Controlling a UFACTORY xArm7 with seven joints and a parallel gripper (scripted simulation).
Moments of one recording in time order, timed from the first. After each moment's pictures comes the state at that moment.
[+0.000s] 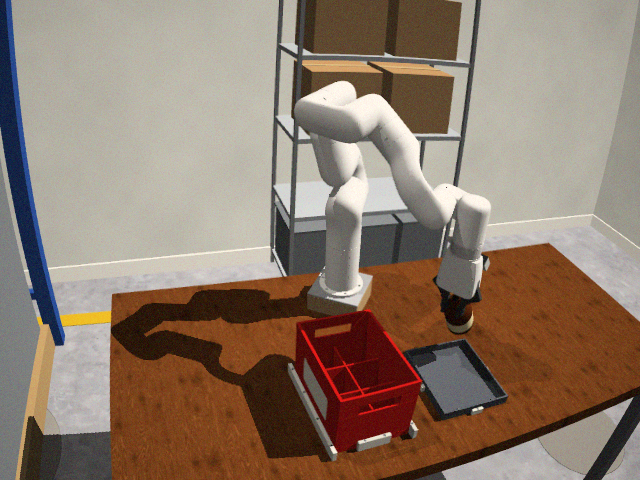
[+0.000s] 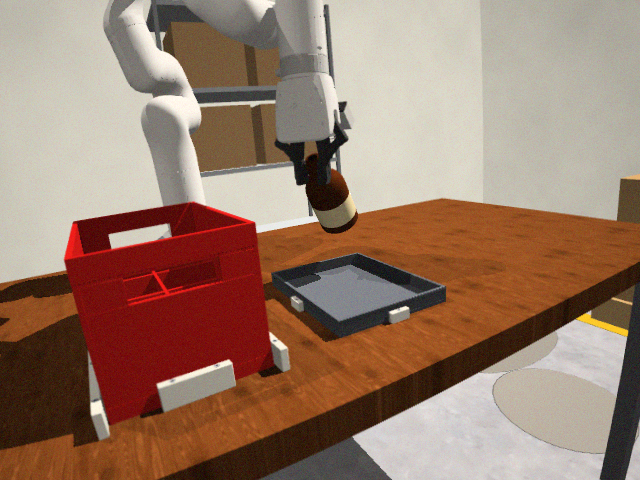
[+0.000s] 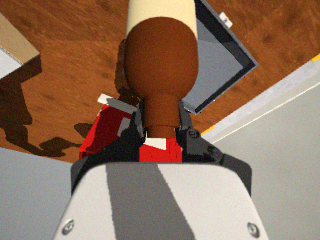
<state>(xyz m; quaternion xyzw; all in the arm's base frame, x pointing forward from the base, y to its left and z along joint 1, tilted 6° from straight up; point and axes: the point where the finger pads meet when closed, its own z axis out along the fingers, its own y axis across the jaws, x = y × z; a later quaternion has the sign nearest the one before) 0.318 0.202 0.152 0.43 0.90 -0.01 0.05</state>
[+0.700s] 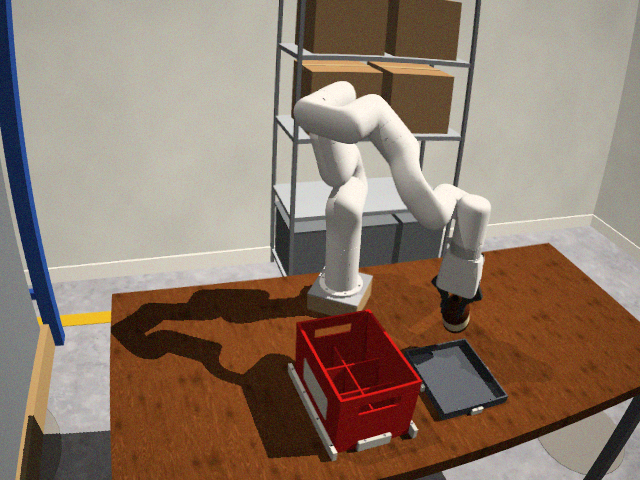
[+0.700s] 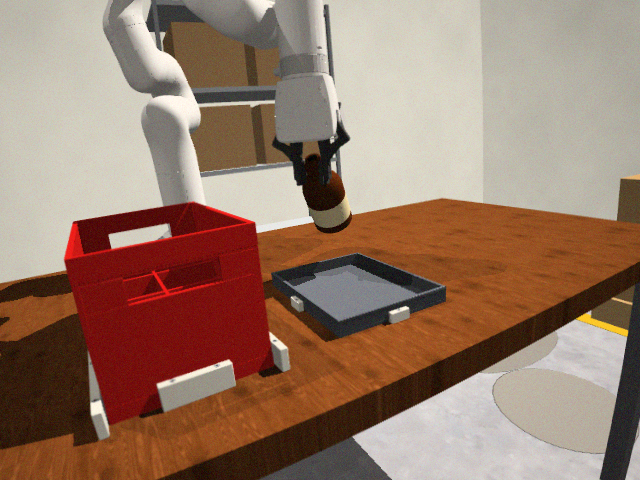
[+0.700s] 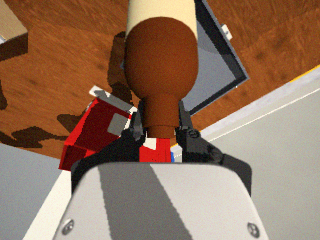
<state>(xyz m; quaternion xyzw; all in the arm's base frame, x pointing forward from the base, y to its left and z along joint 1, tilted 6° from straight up) 0.318 0.202 0.152 0.36 0.93 -0.01 0.05</state>
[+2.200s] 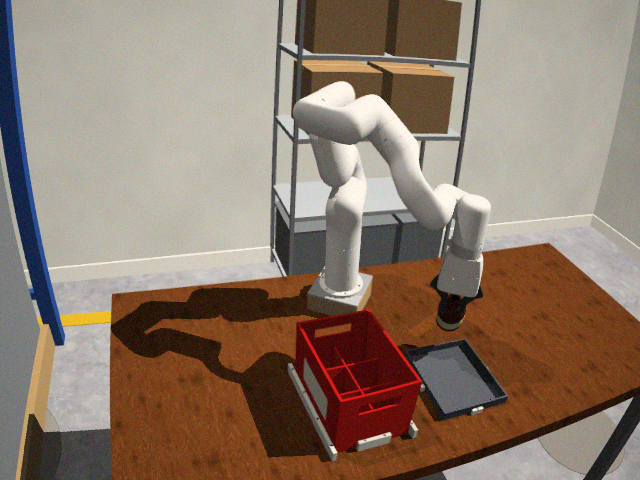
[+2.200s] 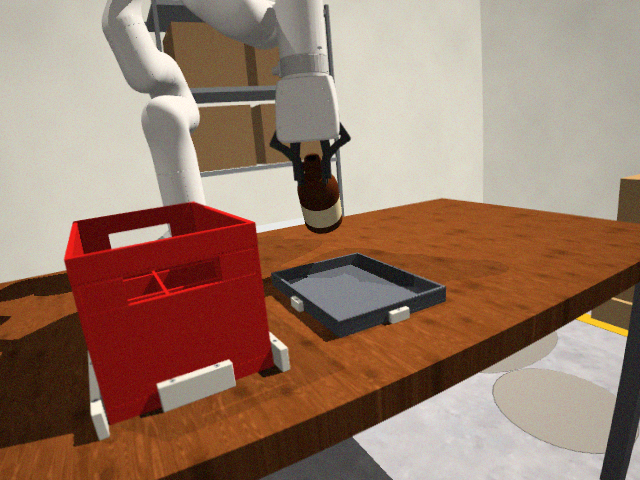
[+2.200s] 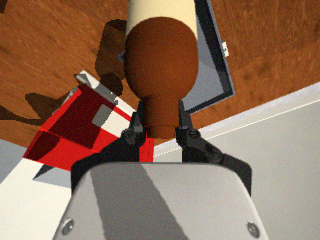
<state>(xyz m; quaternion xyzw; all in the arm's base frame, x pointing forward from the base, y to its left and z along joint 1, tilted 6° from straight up) 0.318 0.202 0.152 0.26 0.96 -0.02 0.05</state>
